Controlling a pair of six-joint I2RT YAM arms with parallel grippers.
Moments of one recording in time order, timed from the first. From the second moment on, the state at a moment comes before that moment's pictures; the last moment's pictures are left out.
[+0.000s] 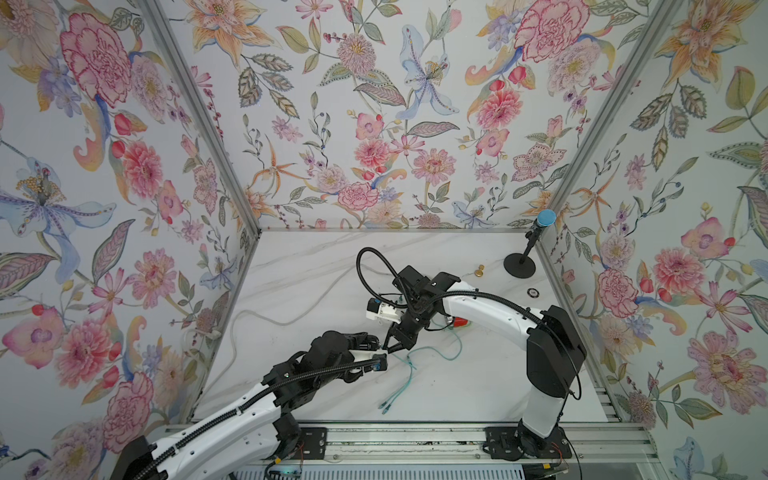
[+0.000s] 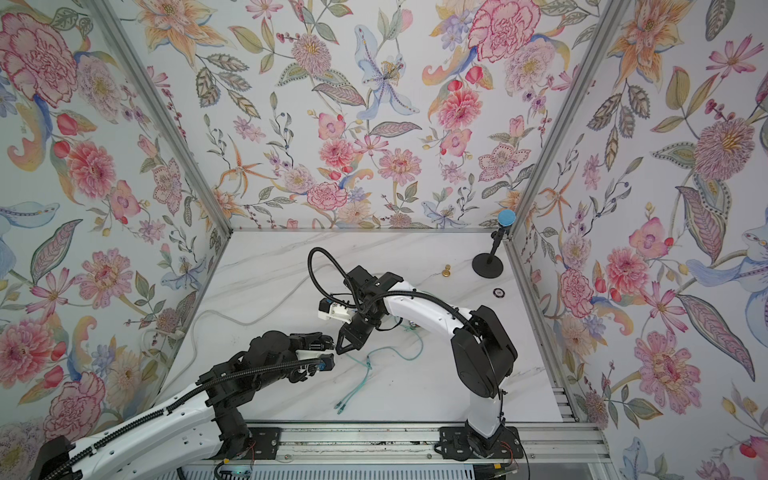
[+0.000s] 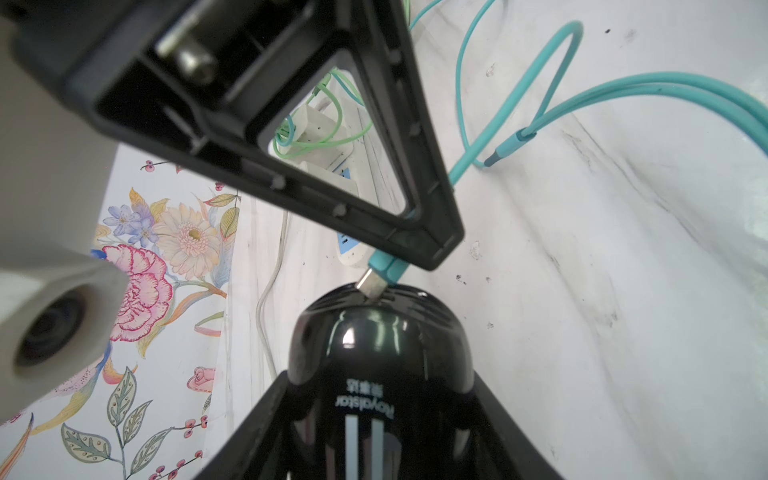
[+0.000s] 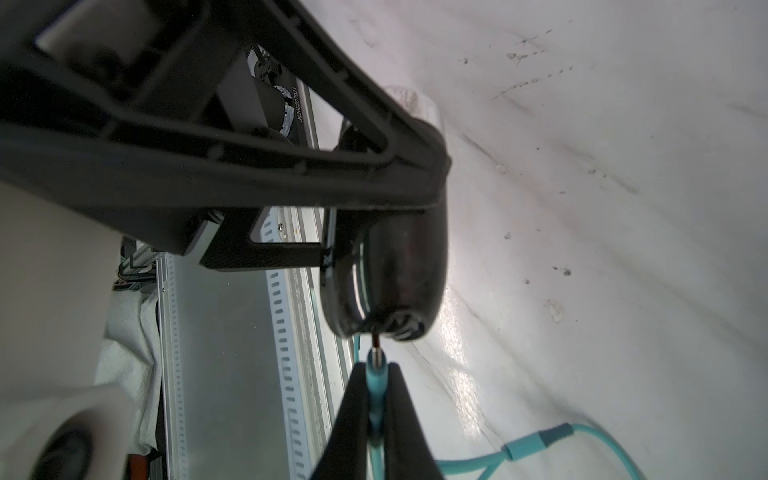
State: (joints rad) left arm -0.86 0.78 0.46 -0.29 -0.11 0.91; right arm 0.84 1.84 1.48 -0.96 -0.74 -0.25
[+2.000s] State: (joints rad) left arm -0.98 0.84 0.52 -0.33 -0.13 1.18; right arm 0.86 1.92 1.60 -1.24 -0.72 -0.34
